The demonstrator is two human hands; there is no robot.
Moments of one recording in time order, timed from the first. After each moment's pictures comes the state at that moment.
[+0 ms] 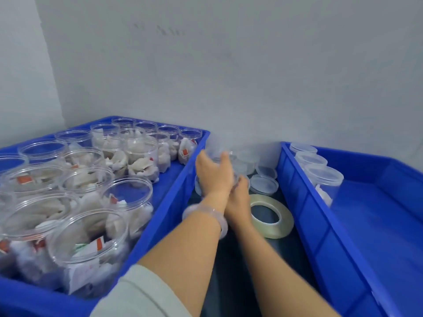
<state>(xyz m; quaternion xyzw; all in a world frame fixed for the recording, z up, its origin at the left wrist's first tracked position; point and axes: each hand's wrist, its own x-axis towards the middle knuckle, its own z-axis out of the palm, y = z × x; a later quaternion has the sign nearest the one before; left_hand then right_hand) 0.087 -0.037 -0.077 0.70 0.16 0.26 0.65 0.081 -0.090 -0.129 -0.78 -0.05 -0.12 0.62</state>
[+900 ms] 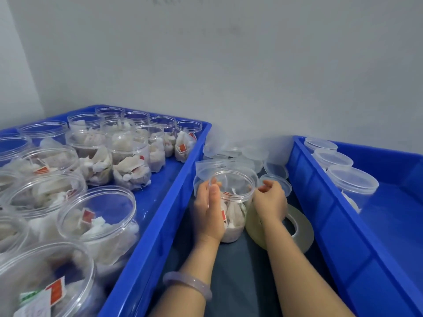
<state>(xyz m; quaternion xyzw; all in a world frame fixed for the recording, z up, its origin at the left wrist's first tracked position) 0.110 -0.023 -0.173 0.62 0.04 0.30 0.73 0.175 -0.139 -0.160 -0.84 0.16 -0.18 0.48</state>
